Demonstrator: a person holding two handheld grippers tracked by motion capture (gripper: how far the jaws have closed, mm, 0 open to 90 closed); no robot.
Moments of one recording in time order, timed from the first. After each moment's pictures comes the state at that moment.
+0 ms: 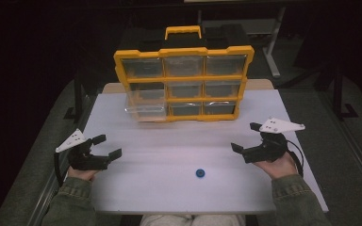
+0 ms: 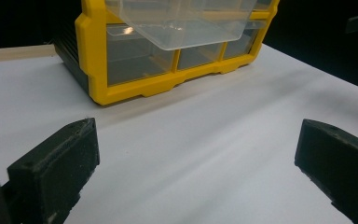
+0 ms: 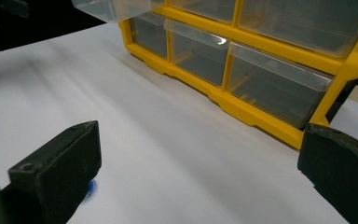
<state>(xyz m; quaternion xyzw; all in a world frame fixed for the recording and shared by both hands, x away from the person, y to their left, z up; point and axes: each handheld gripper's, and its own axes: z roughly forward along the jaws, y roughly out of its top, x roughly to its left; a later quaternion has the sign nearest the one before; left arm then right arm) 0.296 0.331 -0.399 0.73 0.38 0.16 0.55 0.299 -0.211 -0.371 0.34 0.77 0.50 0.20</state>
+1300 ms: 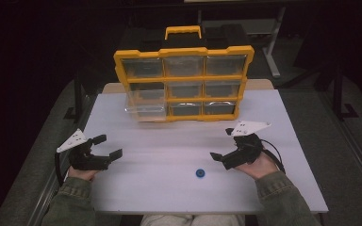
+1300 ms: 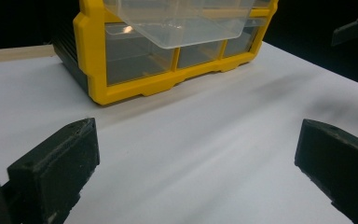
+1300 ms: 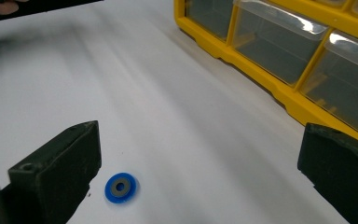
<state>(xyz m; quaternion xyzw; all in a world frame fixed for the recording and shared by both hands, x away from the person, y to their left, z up) 0.297 0.330 -0.400 0.73 0.37 0.16 0.55 0.308 -0.155 -0.379 0.27 0.83 0.46 0.14</state>
